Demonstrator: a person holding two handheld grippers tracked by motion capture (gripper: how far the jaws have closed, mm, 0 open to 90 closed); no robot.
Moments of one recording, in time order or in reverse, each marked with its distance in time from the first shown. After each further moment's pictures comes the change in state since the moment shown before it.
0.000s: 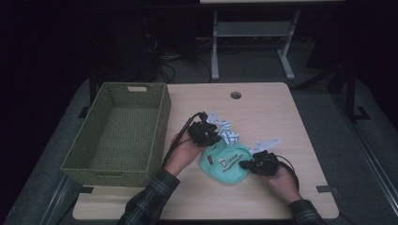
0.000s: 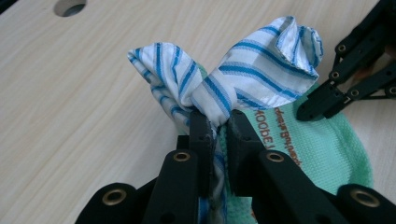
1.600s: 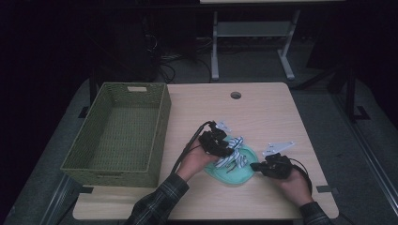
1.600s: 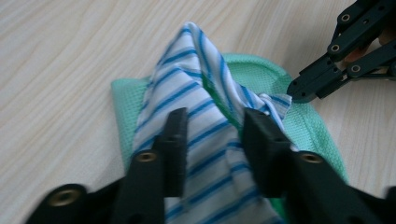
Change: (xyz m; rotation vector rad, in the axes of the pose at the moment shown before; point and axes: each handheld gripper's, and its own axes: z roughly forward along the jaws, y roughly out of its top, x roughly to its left) left arm -0.011 -0.007 0.041 0.013 -0.150 -0.102; right arm -0.010 -0.021 -0.026 0.009 -0.025 0.033
